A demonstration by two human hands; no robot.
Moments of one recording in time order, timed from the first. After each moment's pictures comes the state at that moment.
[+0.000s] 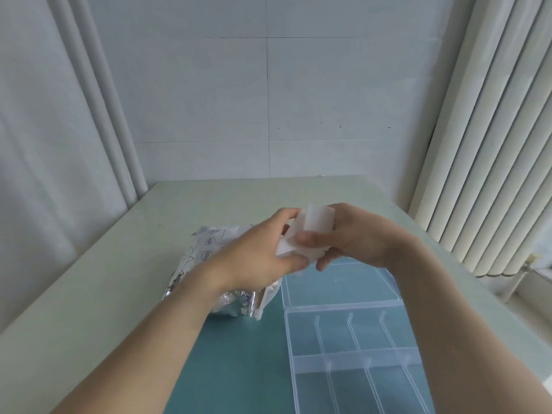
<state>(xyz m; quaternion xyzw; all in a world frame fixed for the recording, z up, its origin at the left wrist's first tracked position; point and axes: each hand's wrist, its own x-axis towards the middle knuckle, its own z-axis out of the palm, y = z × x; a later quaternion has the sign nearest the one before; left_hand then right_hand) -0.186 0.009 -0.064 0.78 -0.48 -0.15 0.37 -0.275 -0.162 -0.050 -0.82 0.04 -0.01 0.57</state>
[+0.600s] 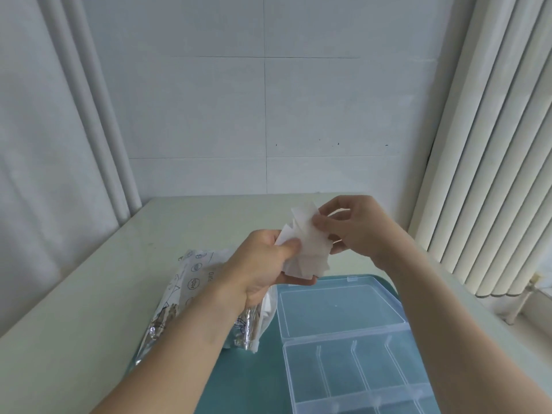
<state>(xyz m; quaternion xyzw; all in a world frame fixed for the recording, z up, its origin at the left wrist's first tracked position) -0.174 -0.034 -0.068 0.63 -0.26 -0.30 0.66 -0.250 -0.192 -0.041 -0.80 0.18 -0.22 0.53</state>
